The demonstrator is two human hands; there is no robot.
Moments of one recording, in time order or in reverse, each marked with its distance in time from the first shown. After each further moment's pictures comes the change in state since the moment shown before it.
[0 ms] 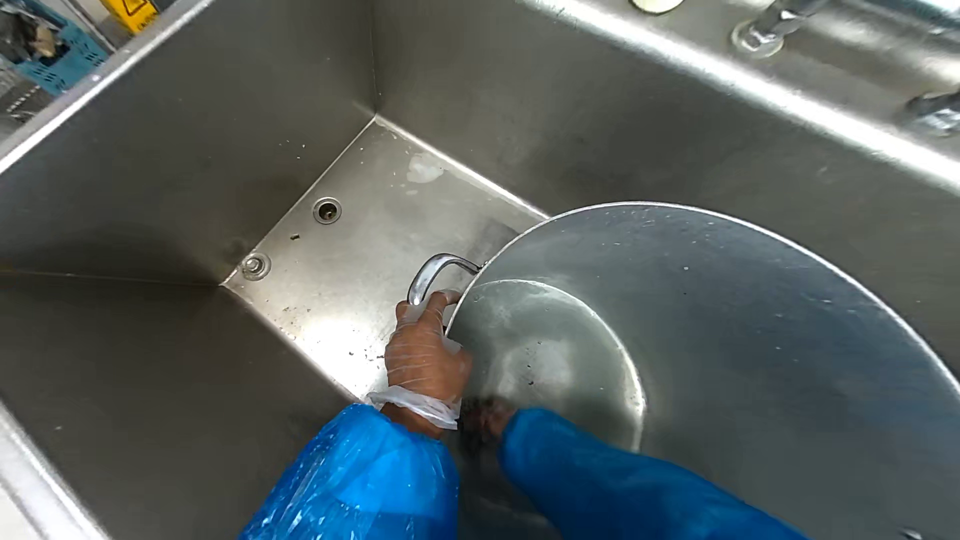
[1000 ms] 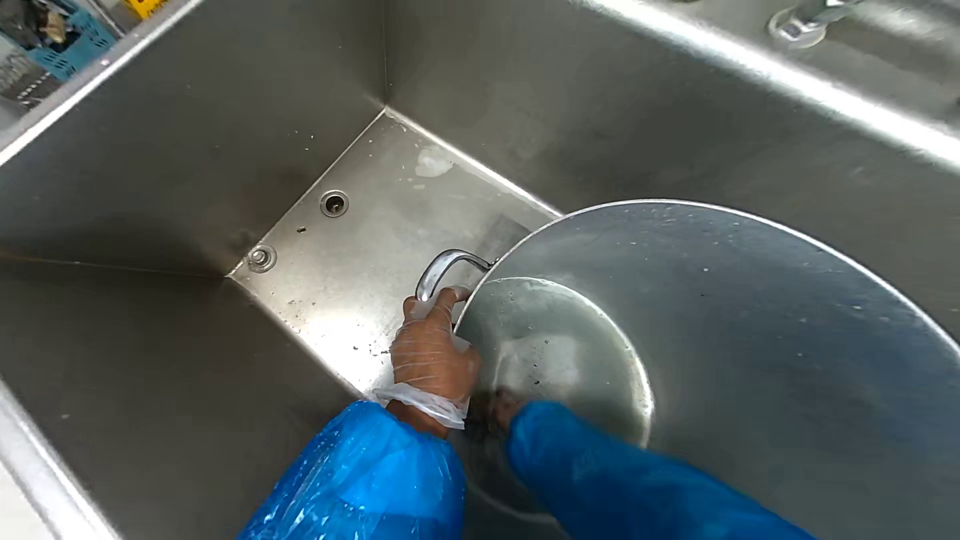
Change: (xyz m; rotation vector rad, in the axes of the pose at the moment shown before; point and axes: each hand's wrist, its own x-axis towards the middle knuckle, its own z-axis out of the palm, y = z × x) left_hand -0.001 0.002 -0.002 0.005 -0.015 -0.020; right_hand 0.010 0.011 -0.004 0.003 0.039 0.024
